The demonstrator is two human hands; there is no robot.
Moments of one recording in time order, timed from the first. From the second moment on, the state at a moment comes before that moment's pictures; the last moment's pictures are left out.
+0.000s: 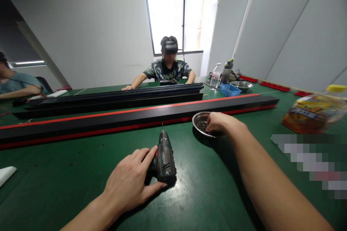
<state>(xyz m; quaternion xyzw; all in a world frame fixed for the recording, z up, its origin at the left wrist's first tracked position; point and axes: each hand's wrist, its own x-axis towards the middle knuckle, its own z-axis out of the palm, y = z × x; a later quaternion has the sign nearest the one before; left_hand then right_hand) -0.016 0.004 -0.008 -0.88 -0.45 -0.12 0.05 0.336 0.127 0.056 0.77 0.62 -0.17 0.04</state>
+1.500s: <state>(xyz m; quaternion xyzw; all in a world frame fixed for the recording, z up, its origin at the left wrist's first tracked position) -0.026 -0.007 -0.005 -0.93 -0.35 -0.13 0.03 0.238 0.133 0.012 0.61 0.73 -0.21 -0.20</state>
